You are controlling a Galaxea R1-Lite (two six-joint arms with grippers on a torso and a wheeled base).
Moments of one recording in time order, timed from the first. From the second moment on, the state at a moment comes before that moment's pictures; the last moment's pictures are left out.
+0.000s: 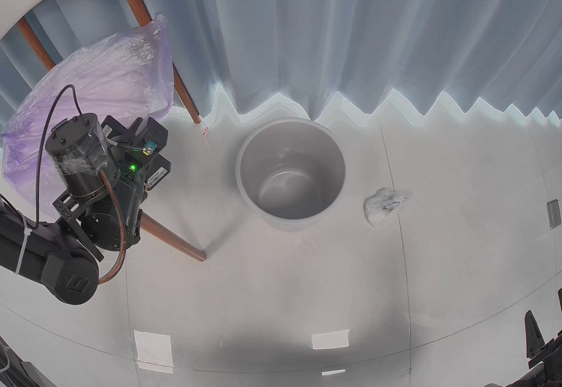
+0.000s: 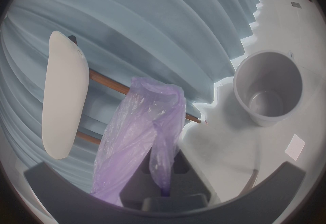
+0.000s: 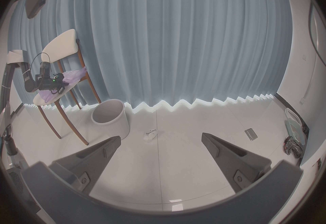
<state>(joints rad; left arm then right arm) -0.49 1.72 -0.71 -1.19 0.68 1.01 0.00 0.02 -0.02 0.00 0.01 0.00</state>
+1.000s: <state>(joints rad) -0.62 1.52 -0.54 -0.84 0.34 0.44 0.00 0.02 -0.02 0.00 0.01 0.00</state>
